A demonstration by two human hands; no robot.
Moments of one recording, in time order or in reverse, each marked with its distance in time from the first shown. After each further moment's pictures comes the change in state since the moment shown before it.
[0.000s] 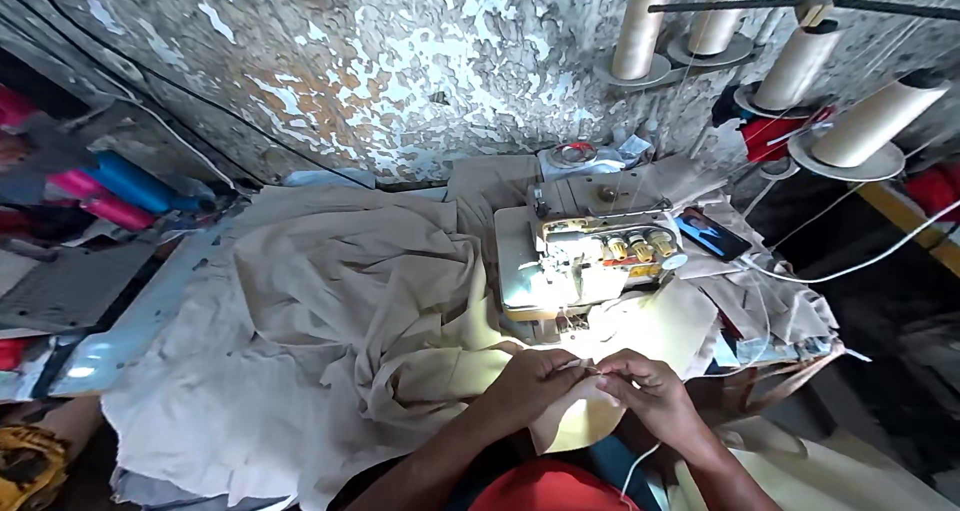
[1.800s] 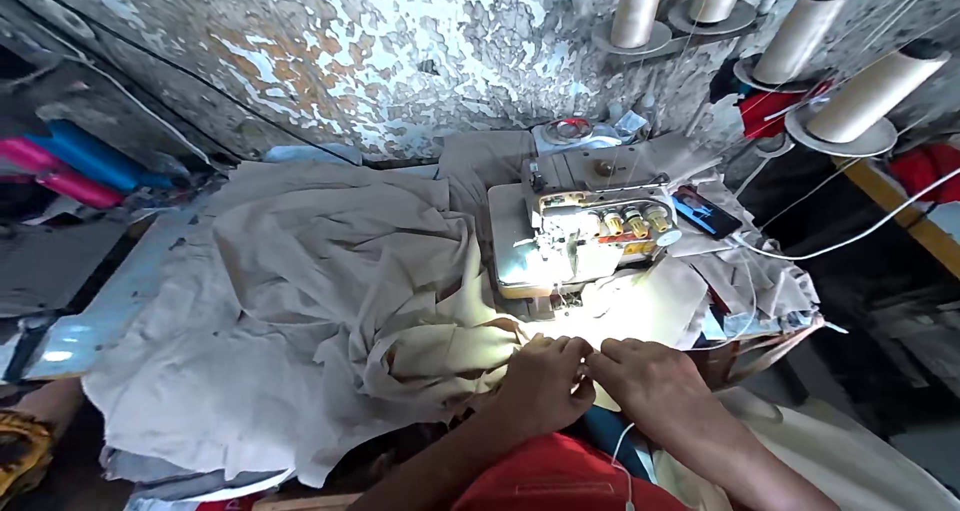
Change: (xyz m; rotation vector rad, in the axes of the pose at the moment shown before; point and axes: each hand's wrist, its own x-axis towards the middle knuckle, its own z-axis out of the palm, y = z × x) left_hand -0.008 -0.018 0.047 0.631 0.234 0.289; right_hand 0.009 -0.064 0.017 -1.251 -0.254 -0.256
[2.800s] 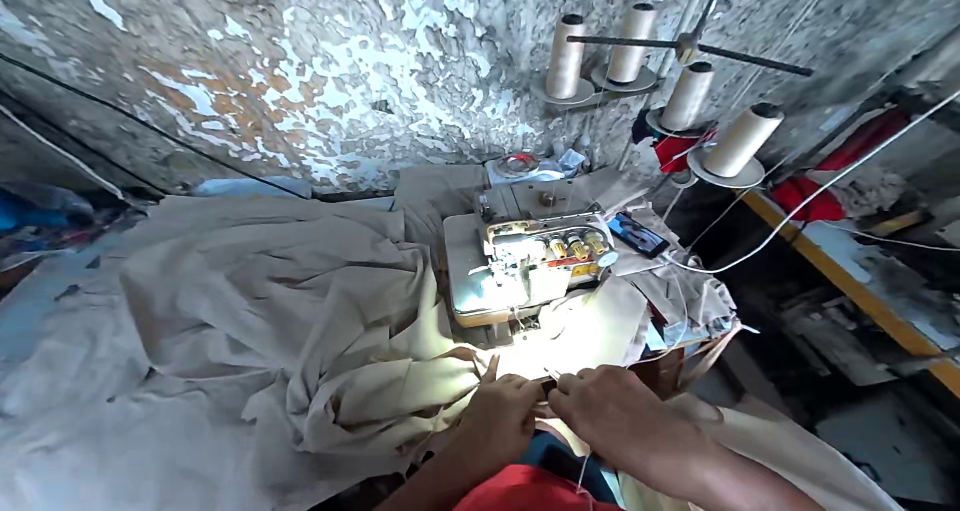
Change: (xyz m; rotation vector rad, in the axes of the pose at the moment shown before) left_hand -0.008 -0.003 0.006 -0.095 -0.179 0.004; right_hand 0.009 -0.001 -0.050 0.060 -0.571 -0.023
